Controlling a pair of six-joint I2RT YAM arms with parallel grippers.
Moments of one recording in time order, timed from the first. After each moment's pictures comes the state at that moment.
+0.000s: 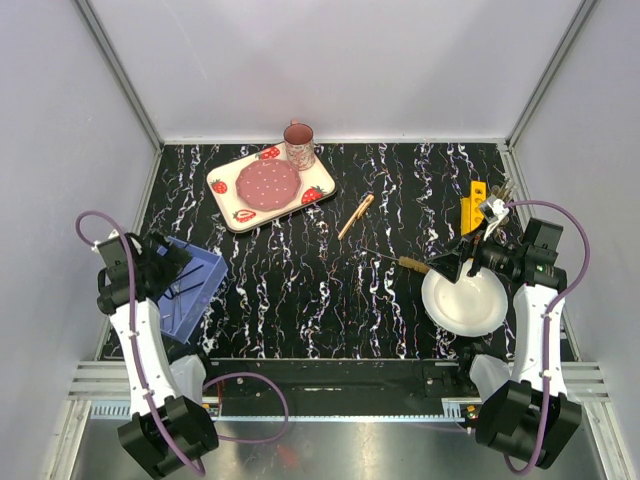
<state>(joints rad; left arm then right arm) 0.48 0.81 0.75 -0.78 0.15 -0.54 -0.36 0.91 0.76 -0.63 -1.19 -0.35</state>
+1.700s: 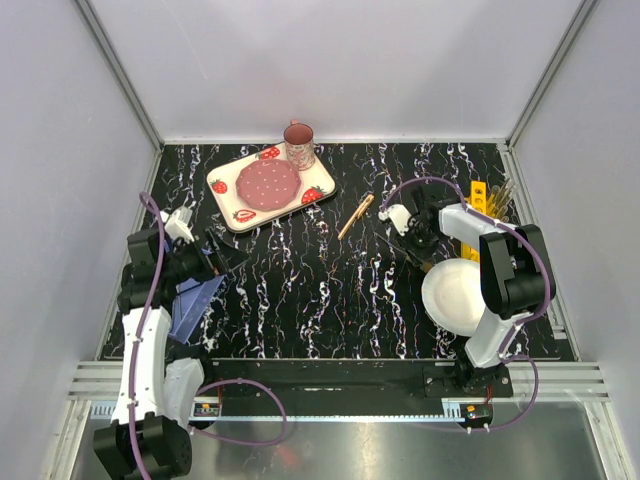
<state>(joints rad) 0.22 0.76 0.65 -0.54 0.79 -0.37 0.24 1.78 1.10 -0.66 -0.16 -0.65</state>
